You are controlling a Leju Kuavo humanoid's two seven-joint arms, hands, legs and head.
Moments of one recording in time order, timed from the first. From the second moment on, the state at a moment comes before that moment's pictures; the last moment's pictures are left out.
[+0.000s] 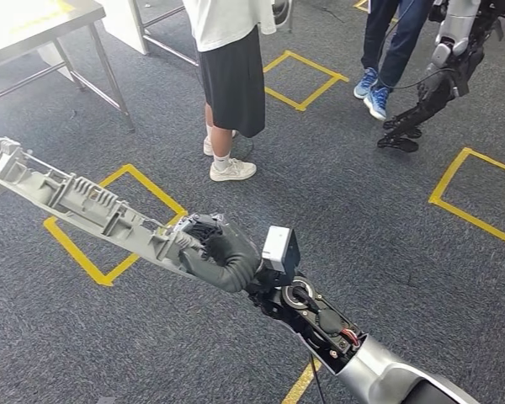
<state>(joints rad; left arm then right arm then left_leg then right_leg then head) -0.12 0.10 -0.82 -0.19 0.88 0.09 -0.11 -0.49 0.18 0.86 -1.24 -0.32 0.26 -0.62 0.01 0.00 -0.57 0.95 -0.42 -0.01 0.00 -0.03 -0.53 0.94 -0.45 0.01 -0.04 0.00</state>
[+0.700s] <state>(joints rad) -0.12 0.10 -0.84 -0.19 0.88 0.09 -0.11 -0.49 0.18 0.86 -1.23 -0.32 0.26 -0.62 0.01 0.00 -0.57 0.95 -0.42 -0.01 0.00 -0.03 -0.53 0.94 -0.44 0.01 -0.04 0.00</state>
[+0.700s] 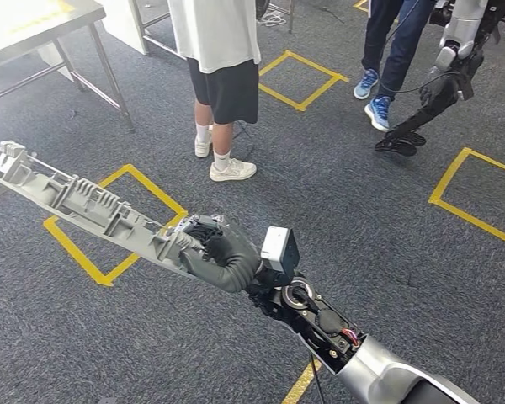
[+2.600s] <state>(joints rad) -0.11 0.10 -0.85 -0.19 0.90 0.09 -0.11 -0.48 0.18 0.85 -1.24 -0.32 0.26 -0.58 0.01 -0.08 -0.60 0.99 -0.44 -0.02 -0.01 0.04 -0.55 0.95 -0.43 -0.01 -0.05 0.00</state>
